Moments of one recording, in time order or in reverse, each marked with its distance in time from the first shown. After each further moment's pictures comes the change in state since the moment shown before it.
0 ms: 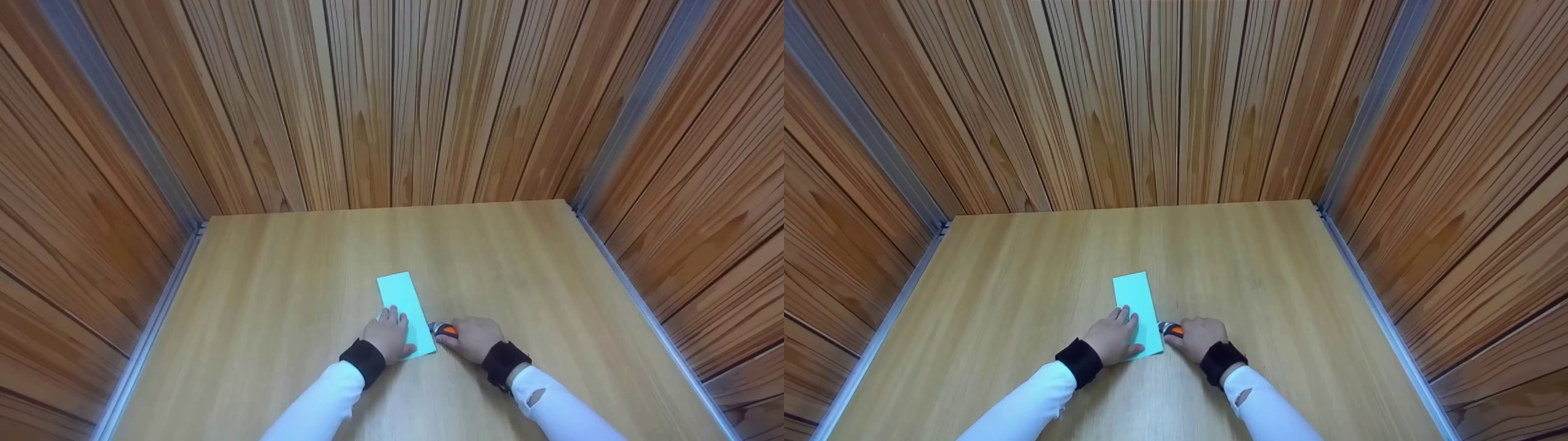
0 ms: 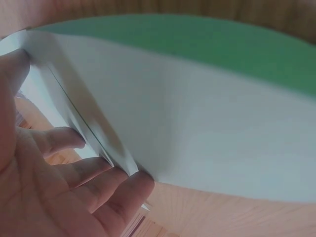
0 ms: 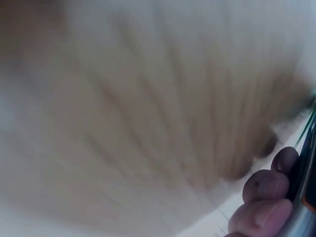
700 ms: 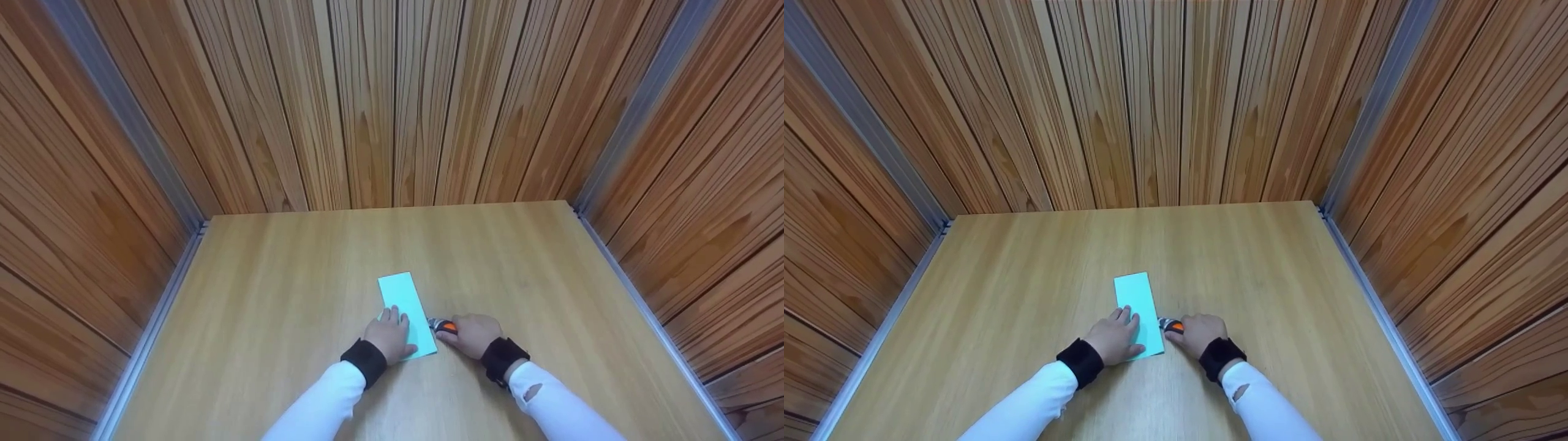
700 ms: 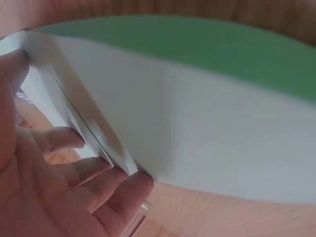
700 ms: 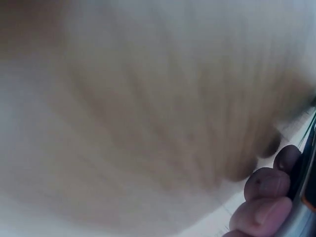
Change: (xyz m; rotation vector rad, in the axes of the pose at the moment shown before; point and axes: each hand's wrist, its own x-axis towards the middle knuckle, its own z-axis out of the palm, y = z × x) left_hand 0.003 -0.002 0.008 0.017 -0.026 -0.002; right_hand 0.009 0.000 0.000 -0.004 -0.035 0.011
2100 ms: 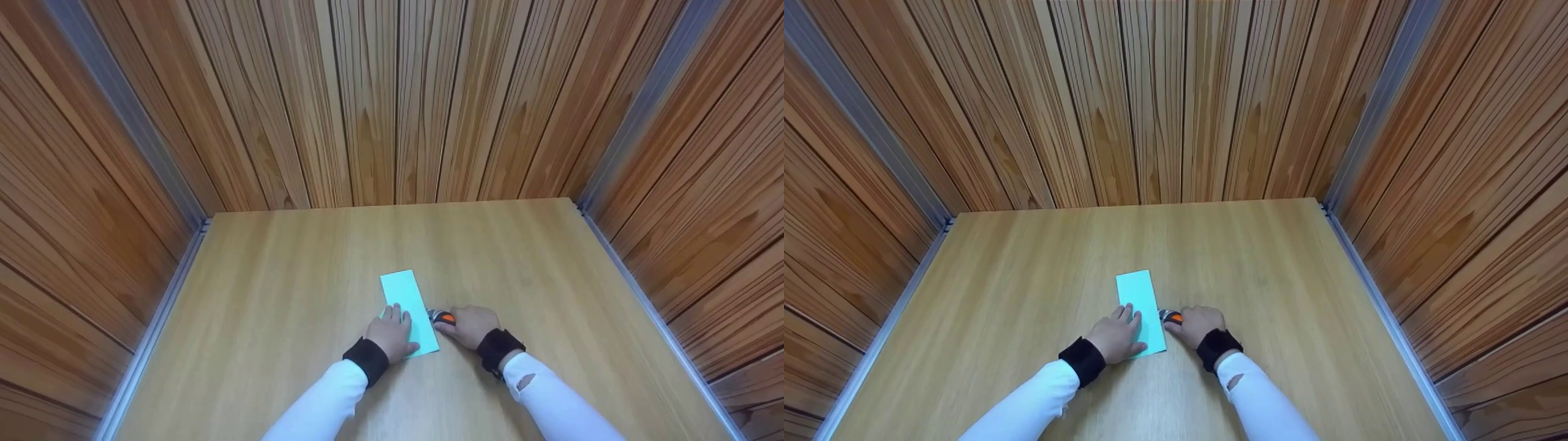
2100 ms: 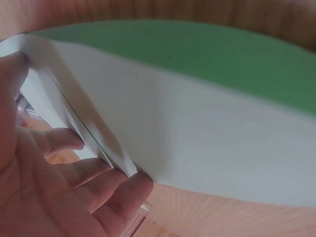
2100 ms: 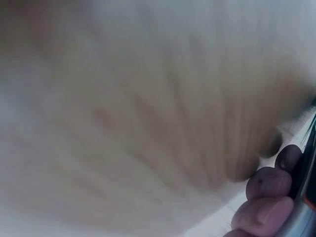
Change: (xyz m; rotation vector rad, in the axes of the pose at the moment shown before) left_hand 0.002 0.001 0.003 -0.003 0.001 -0.019; right_hand 0.017 -0.003 -0.001 -0.022 0.034 0.000
